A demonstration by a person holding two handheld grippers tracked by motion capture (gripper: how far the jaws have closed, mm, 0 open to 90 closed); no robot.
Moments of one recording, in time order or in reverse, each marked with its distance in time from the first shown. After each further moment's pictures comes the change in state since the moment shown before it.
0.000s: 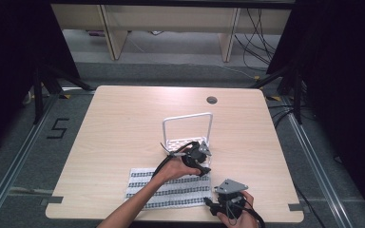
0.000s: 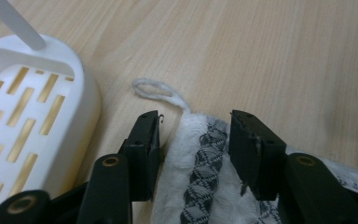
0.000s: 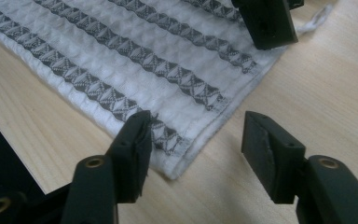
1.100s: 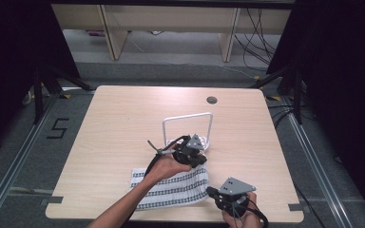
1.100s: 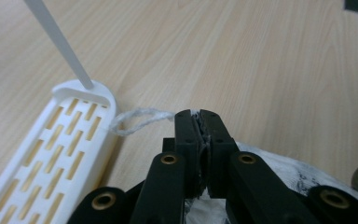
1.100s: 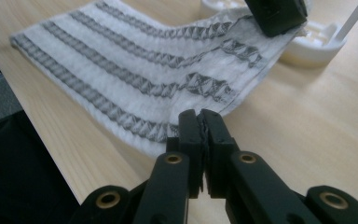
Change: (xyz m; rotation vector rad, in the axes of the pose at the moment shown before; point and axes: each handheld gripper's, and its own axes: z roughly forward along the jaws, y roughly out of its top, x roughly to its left) left arm -0.008 0.006 -0.067 -0.167 0.013 -0.023; right arm 0.004 0.015 -0.026 -0.168 0.043 -0.078
